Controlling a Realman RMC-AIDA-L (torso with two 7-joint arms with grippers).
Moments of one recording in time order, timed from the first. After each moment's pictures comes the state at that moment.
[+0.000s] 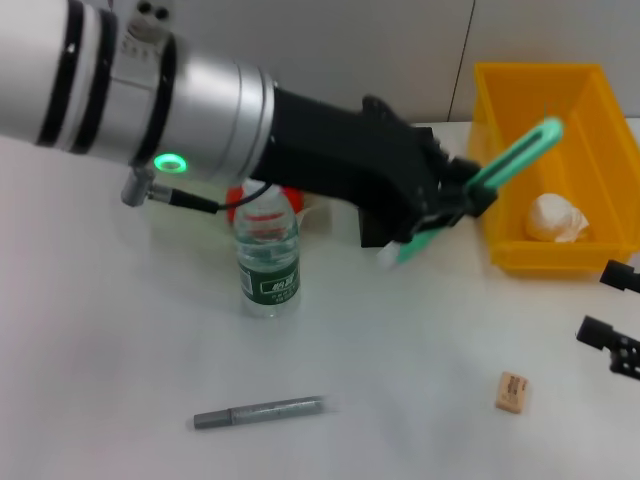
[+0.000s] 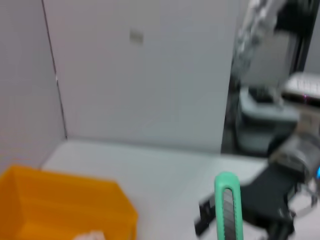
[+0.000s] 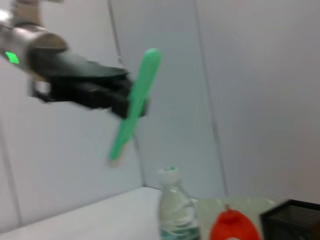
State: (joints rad) left arm -0.59 -2.07 1.41 1.69 1.94 1.47 -2.33; right arm 0.16 2.05 2.51 0.76 1.44 -1.79 1.16
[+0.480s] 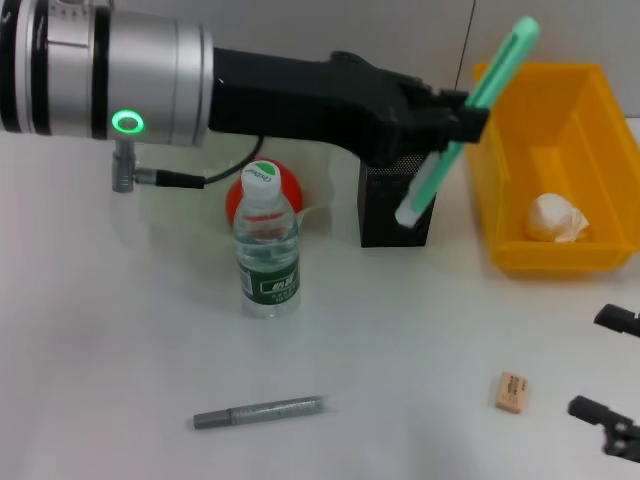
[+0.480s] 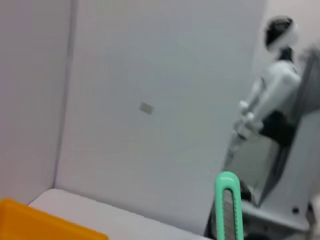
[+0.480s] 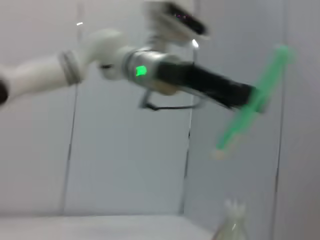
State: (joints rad) left arm -0.59 -2.07 1.31 1.51 1.73 1.46 -2.22; right arm 0.12 2.08 2.51 0.73 1.44 -1.97 0.78
